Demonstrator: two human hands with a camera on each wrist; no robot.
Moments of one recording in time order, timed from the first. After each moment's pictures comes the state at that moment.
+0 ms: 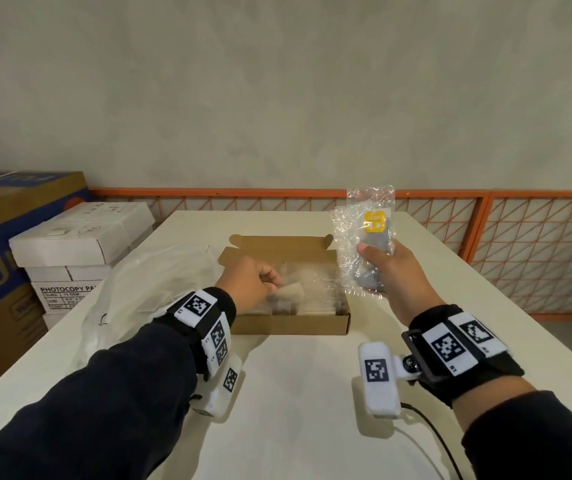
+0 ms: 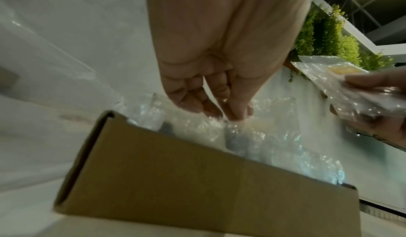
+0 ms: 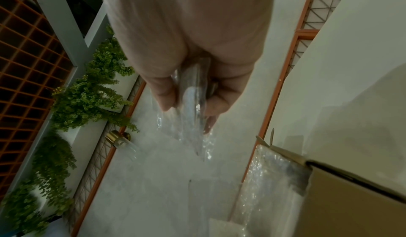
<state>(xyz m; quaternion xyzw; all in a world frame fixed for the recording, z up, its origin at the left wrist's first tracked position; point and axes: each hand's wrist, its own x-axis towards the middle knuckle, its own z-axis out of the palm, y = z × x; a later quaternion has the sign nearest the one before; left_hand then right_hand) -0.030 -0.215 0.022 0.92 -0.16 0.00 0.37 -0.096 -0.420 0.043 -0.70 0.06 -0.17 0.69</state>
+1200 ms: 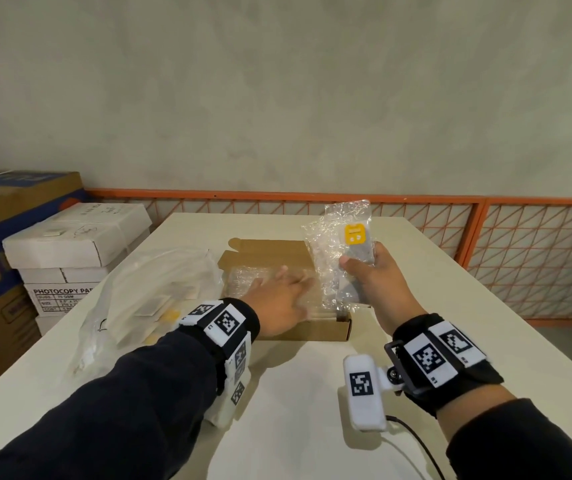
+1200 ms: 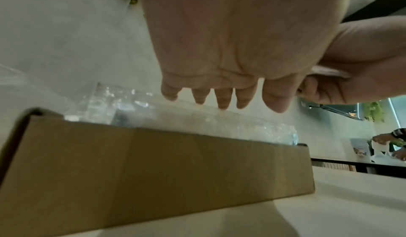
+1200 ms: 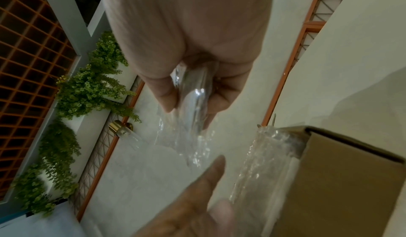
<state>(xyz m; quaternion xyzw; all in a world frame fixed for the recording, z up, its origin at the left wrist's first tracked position) -0.046 -0.235 0.021 0.94 -0.32 -0.08 0.11 -0.087 -0.400 0.038 -0.71 0.06 -0.16 0.68</state>
